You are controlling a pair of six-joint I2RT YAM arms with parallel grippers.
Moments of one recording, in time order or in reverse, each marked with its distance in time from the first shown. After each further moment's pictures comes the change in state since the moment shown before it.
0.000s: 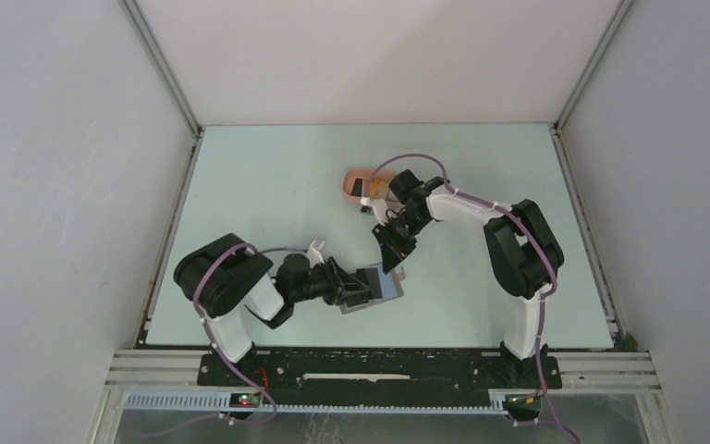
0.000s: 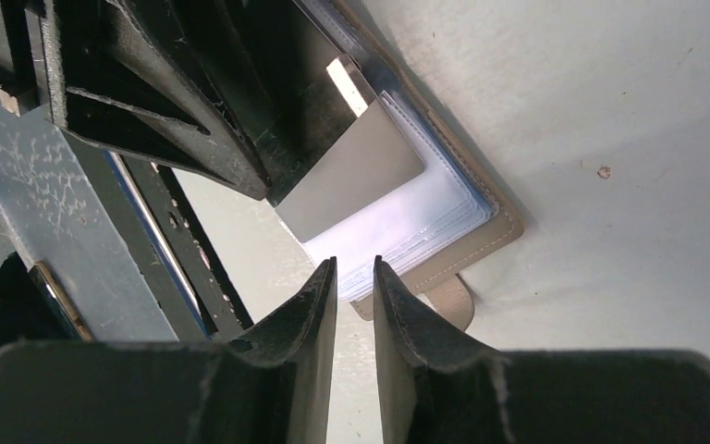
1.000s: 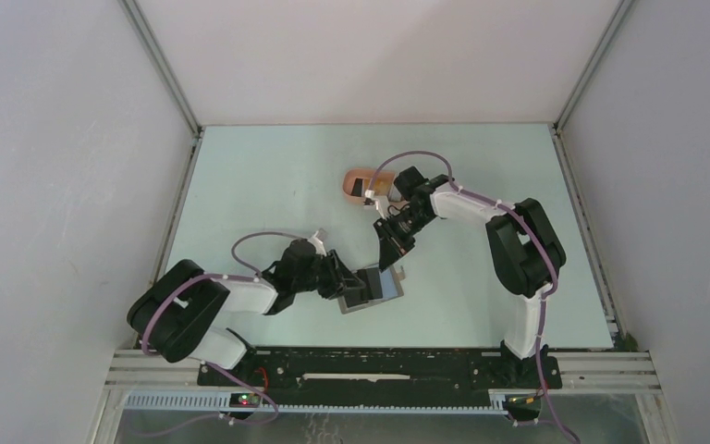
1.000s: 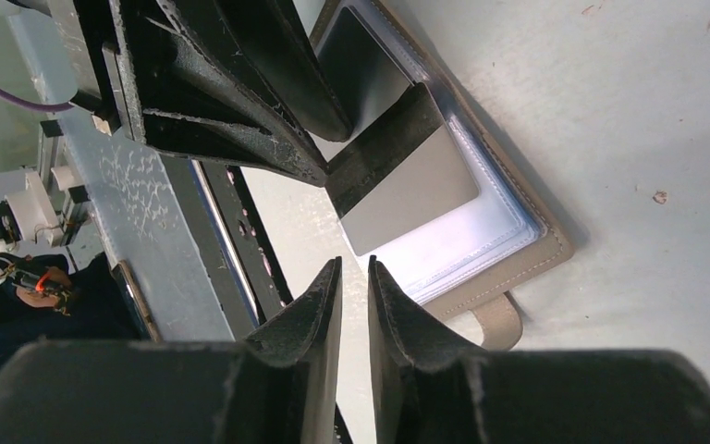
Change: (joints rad) left arm -0.006 -0.336 0.121 -0.651 -0.103 0.223; right arm -0.033 -0.006 0.000 0.015 -0.167 0.054
